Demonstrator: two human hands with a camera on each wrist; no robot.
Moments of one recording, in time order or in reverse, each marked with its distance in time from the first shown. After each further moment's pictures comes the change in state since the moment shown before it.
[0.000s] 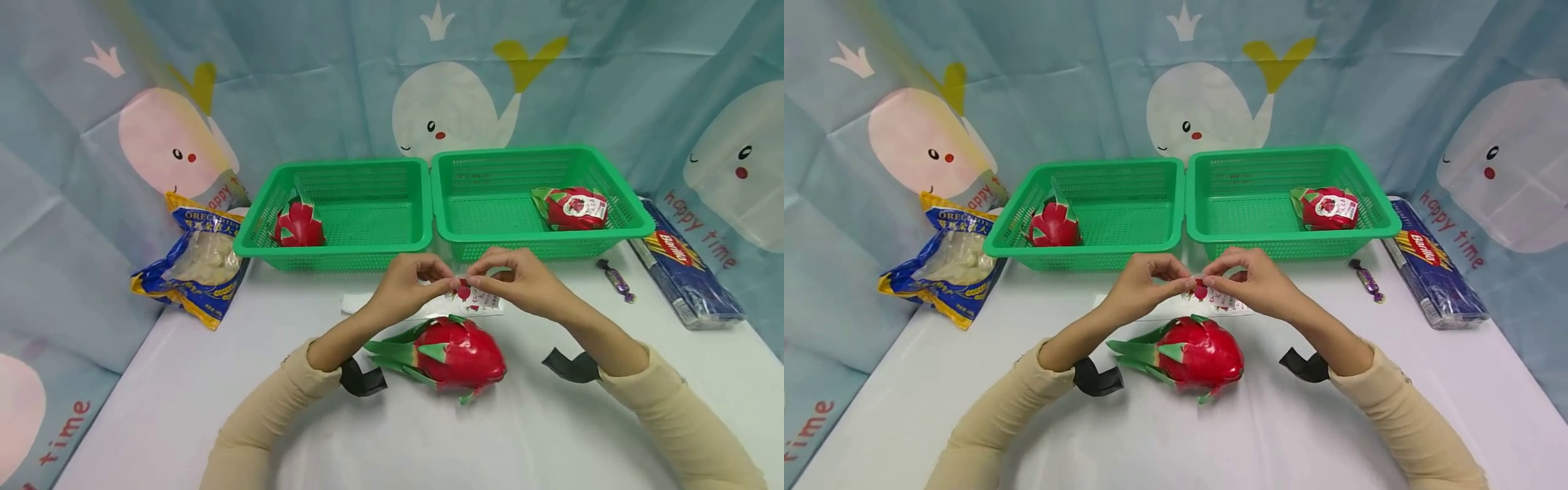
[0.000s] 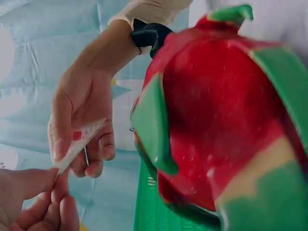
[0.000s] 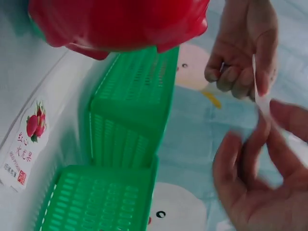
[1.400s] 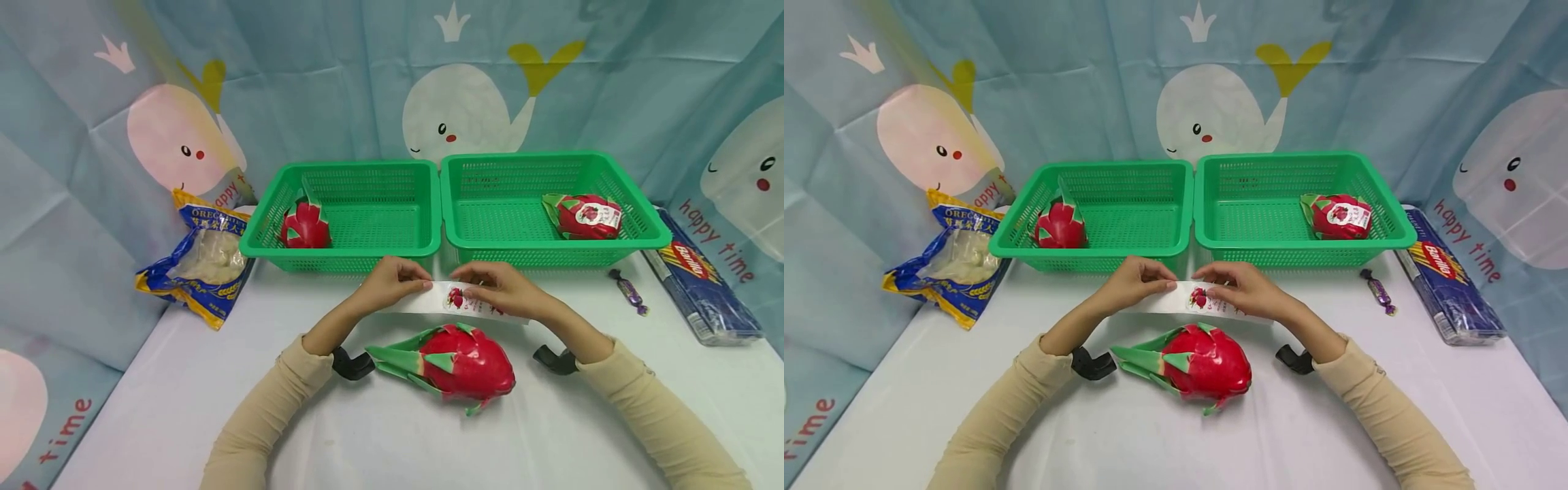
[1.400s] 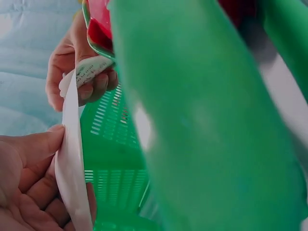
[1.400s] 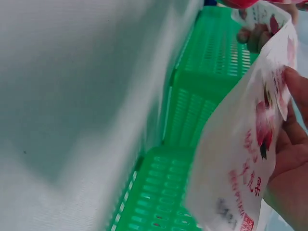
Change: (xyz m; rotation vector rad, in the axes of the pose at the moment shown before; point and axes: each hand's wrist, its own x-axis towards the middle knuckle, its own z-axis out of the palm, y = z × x) left_hand 0.011 -0.080 -0.026 0.017 -0.102 -0.111; right_hand 0.037 0.061 0.023 -0.065 -0.148 -0.194
